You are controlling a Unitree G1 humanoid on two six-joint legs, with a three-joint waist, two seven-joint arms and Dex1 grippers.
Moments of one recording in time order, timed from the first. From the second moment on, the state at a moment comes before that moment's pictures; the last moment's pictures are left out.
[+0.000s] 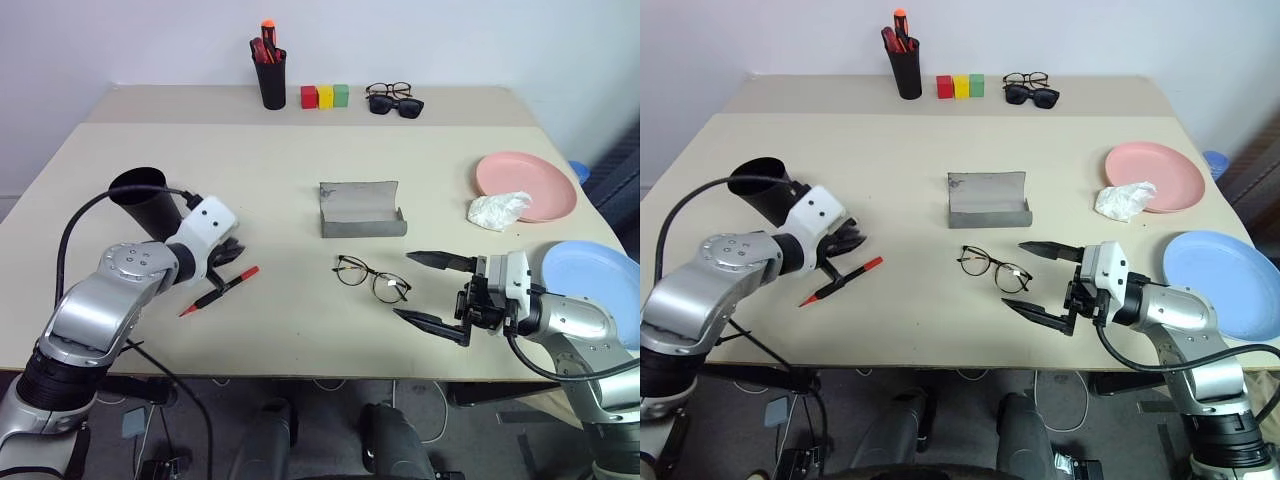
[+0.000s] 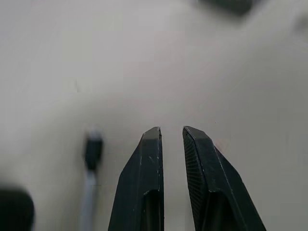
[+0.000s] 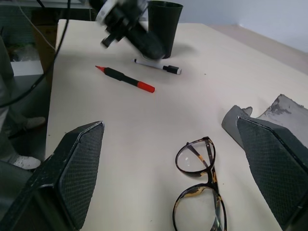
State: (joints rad) left arm -0.42 0.84 -0.14 -0.39 -0.29 1.03 -0.57; right arm -0.05 -0.68 -0.12 -0.31 0.53 0.10 1.10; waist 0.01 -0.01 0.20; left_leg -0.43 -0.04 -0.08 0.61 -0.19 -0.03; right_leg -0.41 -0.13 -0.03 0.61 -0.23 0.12
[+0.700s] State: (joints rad) left arm -0.55 0.81 -0.28 -0.28 -0.30 1.22 -0.67; right arm 0.00 -0.67 -0.13 -0.34 0.52 0.09 1.05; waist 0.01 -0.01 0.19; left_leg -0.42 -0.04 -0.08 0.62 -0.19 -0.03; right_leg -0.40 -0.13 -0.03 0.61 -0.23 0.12
